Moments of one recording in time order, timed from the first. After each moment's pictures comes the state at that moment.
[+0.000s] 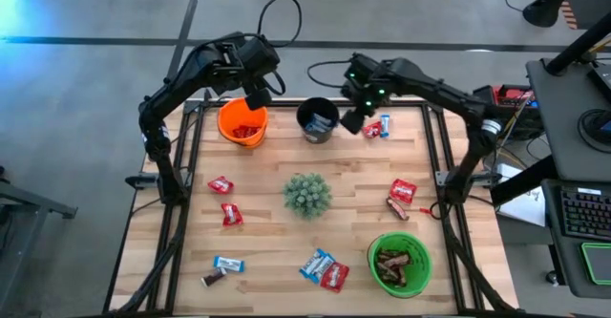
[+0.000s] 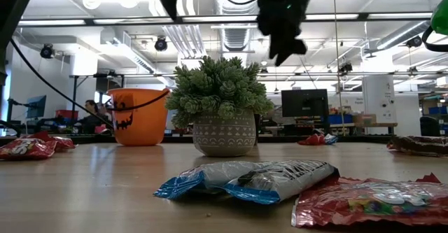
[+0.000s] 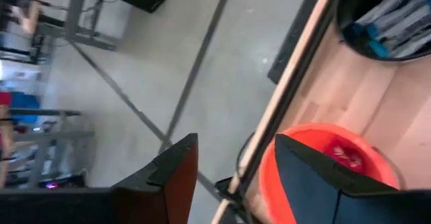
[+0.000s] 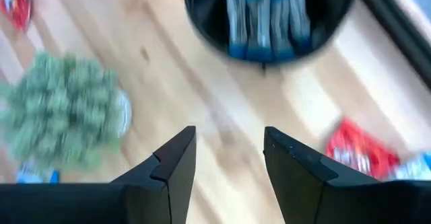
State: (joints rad) left arm 0.42 1.82 2.34 -1.57 -0.64 0.22; right arm -0.57 1.73 1.75 -1.22 -0.26 0.09
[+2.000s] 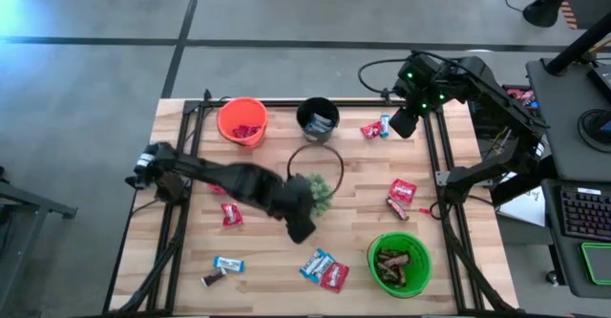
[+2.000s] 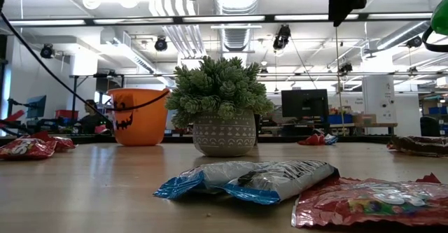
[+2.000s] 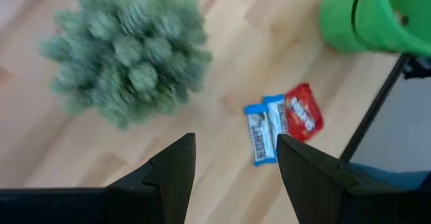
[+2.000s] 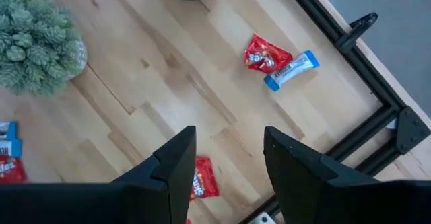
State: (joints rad) left arm -0.30 1.83 1.87 -1.17 -0.12 -0.95; right arm -0.57 1.38 1.75 -1.57 -0.03 0.13
